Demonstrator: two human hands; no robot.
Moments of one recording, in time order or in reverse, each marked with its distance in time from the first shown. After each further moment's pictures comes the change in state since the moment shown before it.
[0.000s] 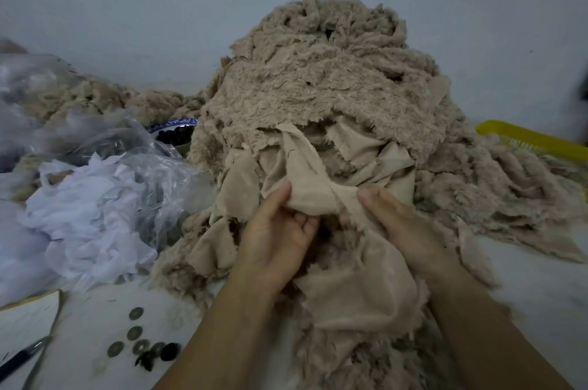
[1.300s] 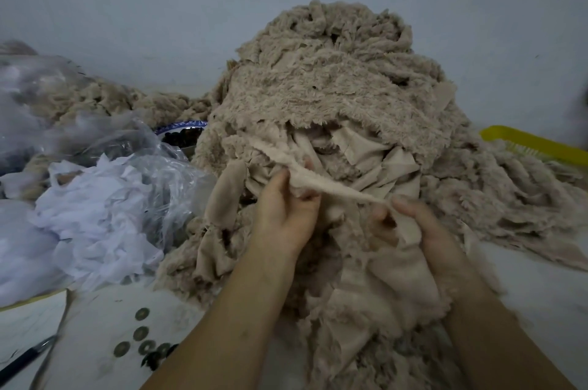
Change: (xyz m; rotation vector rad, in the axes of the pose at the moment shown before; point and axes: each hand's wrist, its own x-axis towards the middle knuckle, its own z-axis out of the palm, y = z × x) left_hand 0.027 0.009 0.035 -0.262 0.176 0.021; right_hand -0.012 -0.008 -0.008 0.481 -0.119 0.193
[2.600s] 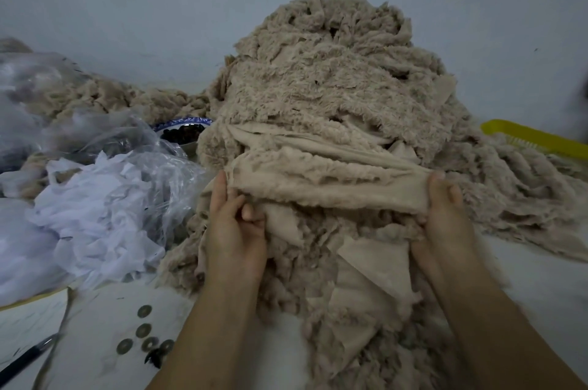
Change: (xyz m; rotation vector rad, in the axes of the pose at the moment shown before) left_hand -0.020 0.037 -0.050 0.279 0.088 0.454; right_hand 0.030 0.001 -0.023 -0.121 0.658 -0.541
